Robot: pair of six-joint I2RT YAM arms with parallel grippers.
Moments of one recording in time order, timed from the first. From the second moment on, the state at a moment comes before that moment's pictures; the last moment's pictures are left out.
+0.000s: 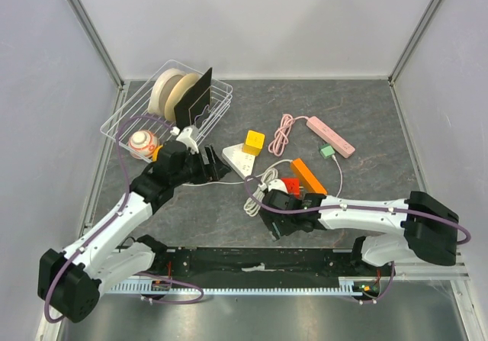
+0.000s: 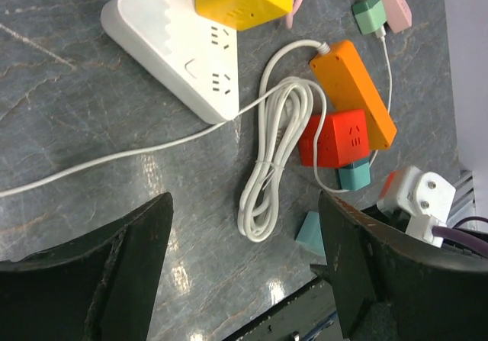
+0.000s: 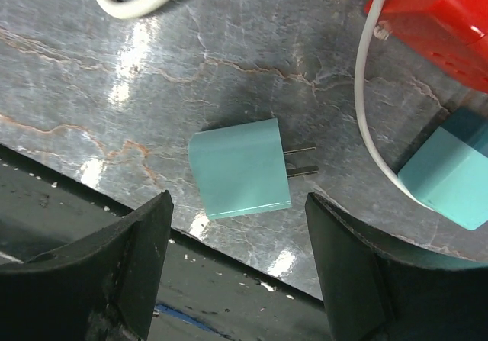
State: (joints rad) left arm -0.50 0.97 0.69 -0.27 0.17 -0.62; right arm 1.16 1.33 0.72 -0.56 0.20 0.63
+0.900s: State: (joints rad) left arm -0.53 0.97 0.53 -0.14 0.40 -0.74; right arm 1.18 1.28 0.74 -0.47 0.23 0.60
